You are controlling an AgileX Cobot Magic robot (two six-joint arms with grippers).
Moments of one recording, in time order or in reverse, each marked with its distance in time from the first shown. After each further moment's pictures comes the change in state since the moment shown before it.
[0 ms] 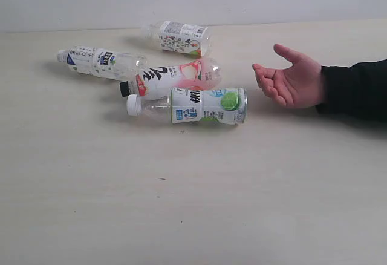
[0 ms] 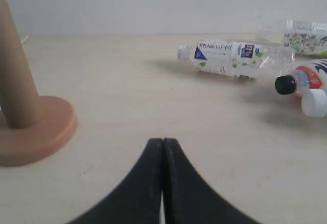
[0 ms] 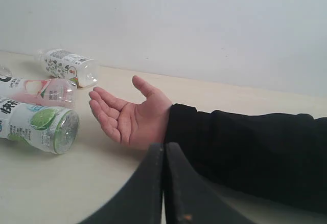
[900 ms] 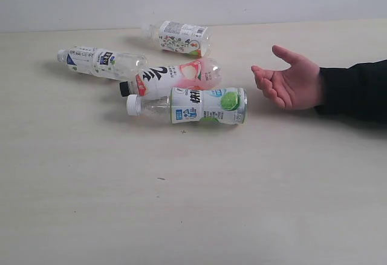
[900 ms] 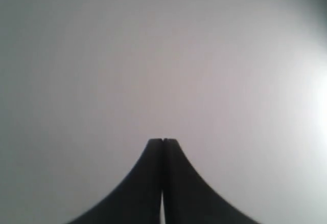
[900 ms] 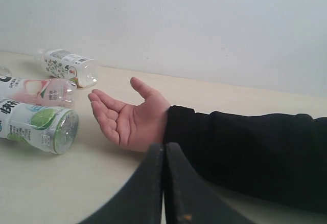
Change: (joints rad) left arm 0.000 -0.002 -0.002 -0.030 -1.193 -0.317; right arm 0.000 0.000 0.000 0.000 0.000 0.000
